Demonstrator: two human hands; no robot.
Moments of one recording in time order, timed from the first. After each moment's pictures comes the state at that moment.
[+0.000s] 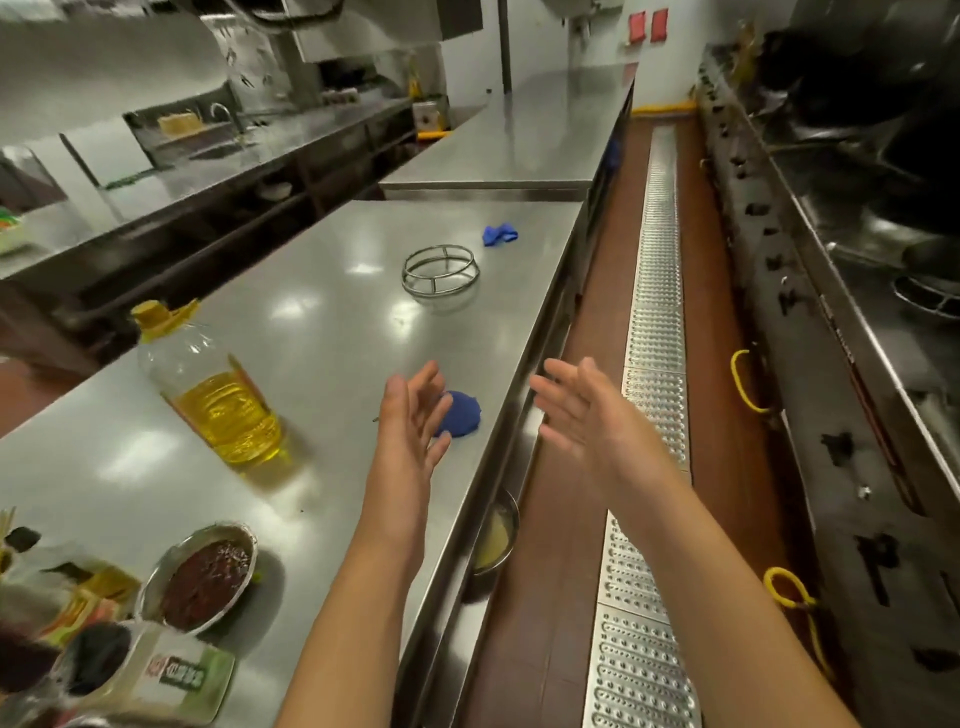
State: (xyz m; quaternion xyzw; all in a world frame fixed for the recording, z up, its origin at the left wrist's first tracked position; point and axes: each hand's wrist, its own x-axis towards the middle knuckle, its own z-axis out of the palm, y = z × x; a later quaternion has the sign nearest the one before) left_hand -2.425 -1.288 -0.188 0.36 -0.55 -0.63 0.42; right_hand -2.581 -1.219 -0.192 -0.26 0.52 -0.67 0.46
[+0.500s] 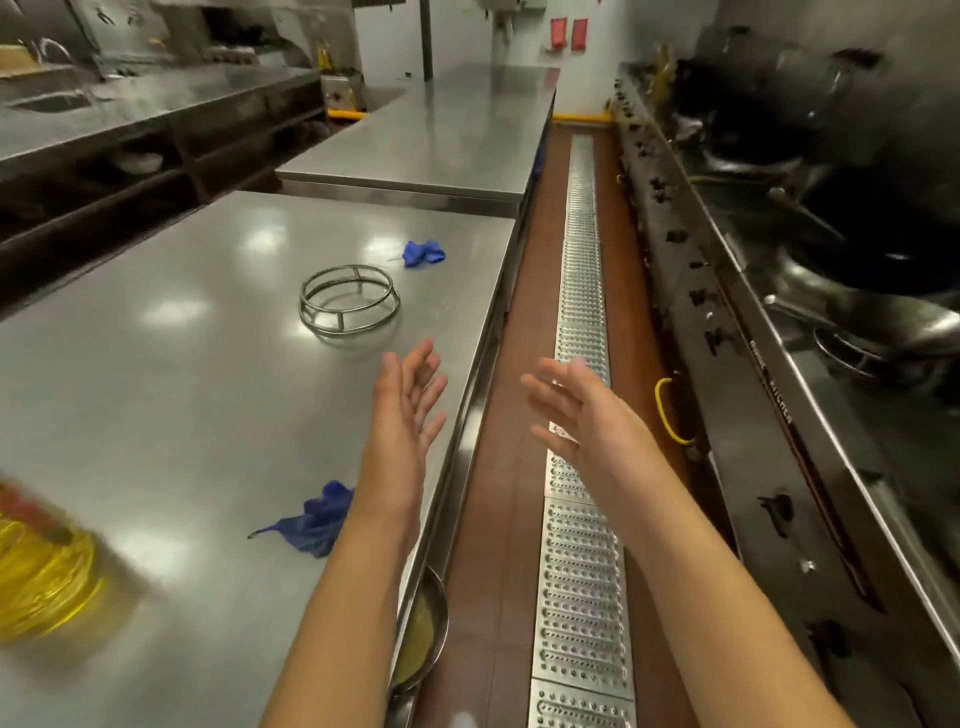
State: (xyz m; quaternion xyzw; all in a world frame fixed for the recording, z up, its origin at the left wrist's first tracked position) left_hand -2.602 -1.496 -0.204 0.29 -0.54 -0.69 0.38; right_hand -2.728 -1.394 -0.182 -0.21 0.61 -0.66 0.39
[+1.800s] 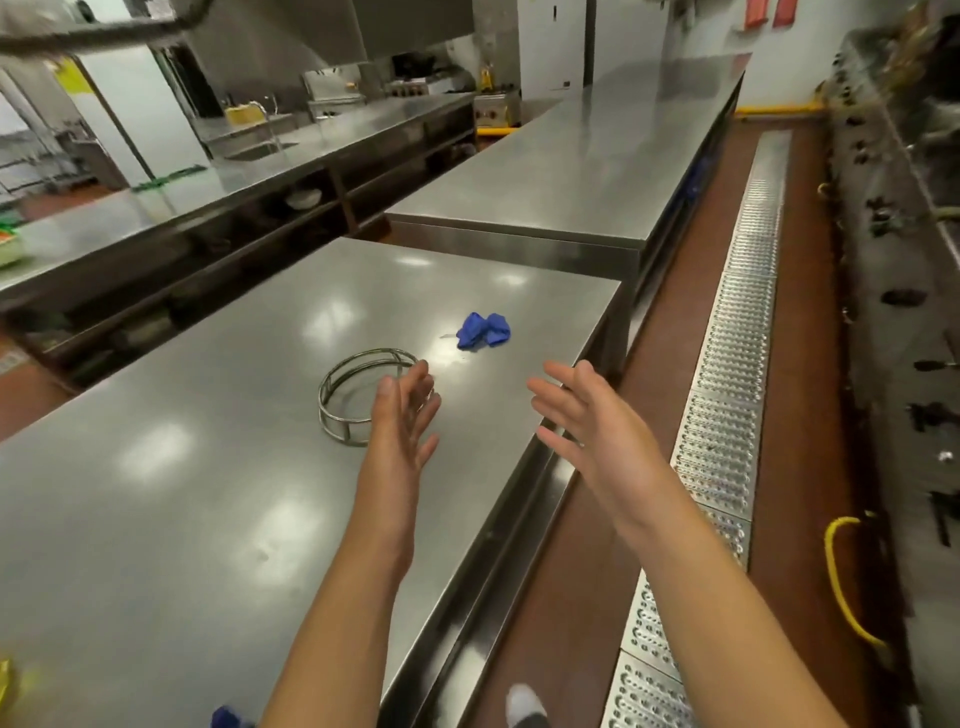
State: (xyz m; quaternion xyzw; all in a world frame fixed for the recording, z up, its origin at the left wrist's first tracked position) left_hand -2.925 -1.715 -0.196 0.43 -0.53 -0.56 0.47; right_hand -3.092 -1.664 -0.196 -0.30 0.50 -0.63 0.51
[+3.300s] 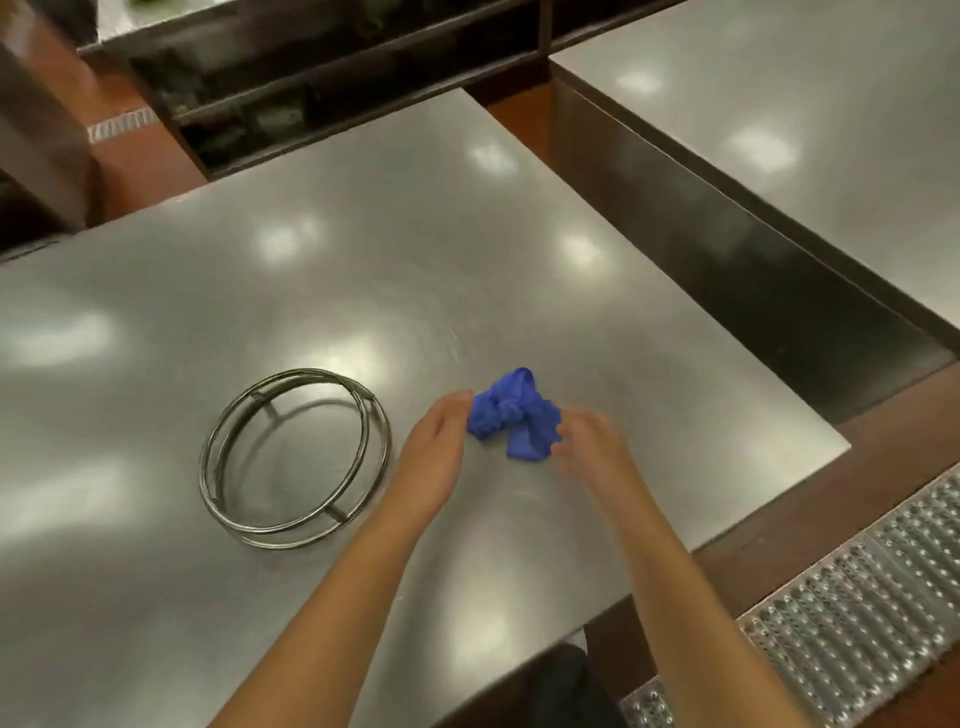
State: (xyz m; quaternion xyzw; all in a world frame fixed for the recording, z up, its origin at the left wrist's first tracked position) left_hand -3.150 -2.205 -0.354 0.70 -0.38 -0.47 0.37; right_hand -3.313 -2.247 -0.382 -0.32 0.63 -0.30 0.64
